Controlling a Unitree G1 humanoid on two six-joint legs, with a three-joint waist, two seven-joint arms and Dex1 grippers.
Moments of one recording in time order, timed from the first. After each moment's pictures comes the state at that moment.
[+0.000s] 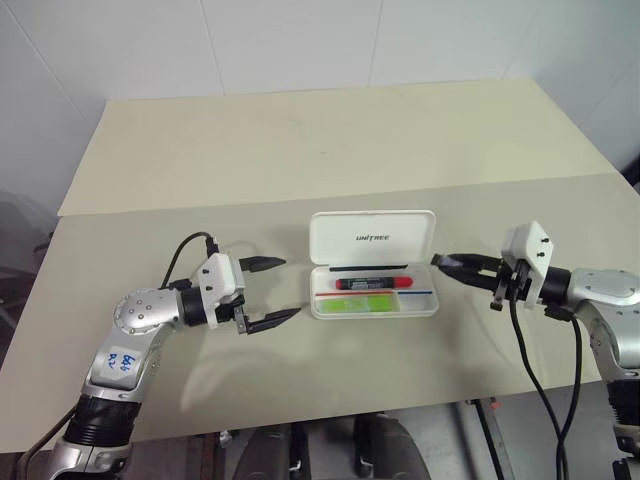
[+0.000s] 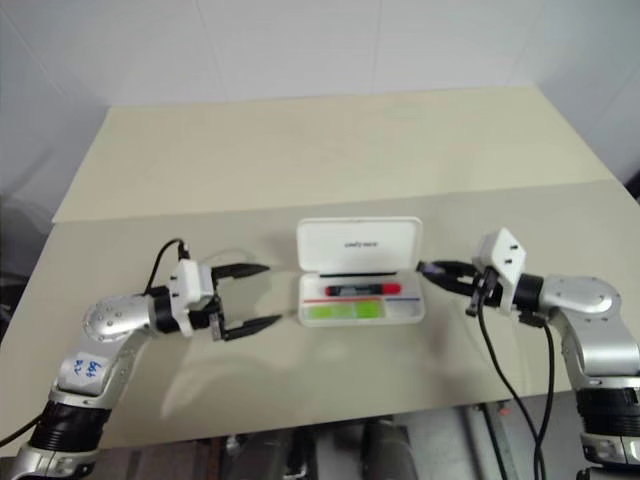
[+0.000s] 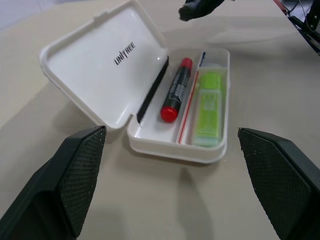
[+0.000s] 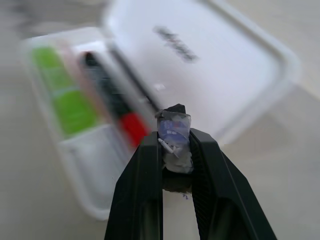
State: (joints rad) left arm -0.20 0.59 0.00 -0.17 -0.33 0.09 -0.97; right arm -0.29 -0.82 -0.11 0.01 0.38 0.18 1.20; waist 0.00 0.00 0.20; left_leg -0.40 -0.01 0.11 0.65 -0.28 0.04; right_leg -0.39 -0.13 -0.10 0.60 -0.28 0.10
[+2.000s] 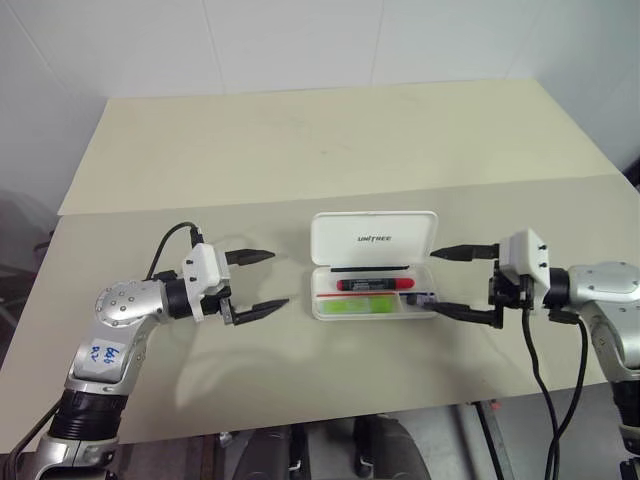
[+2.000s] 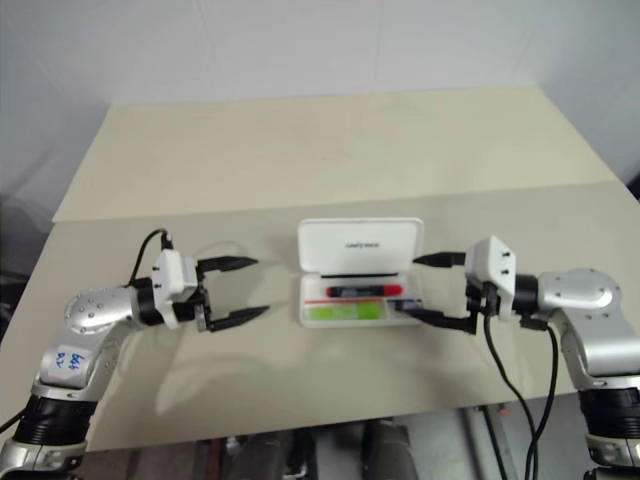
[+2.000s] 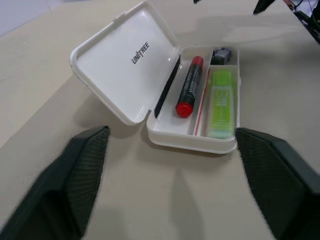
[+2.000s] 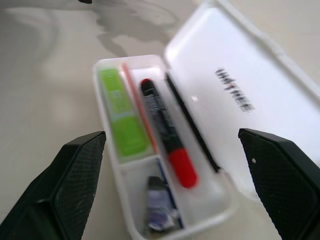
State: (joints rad) left arm -0.27 0.63 0.06 -0.11 -0.37 0.08 -1.01; right arm -0.28 -0.85 -0.15 -0.08 0.44 0.16 1.27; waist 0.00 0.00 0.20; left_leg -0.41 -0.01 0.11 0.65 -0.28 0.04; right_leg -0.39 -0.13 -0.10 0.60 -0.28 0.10
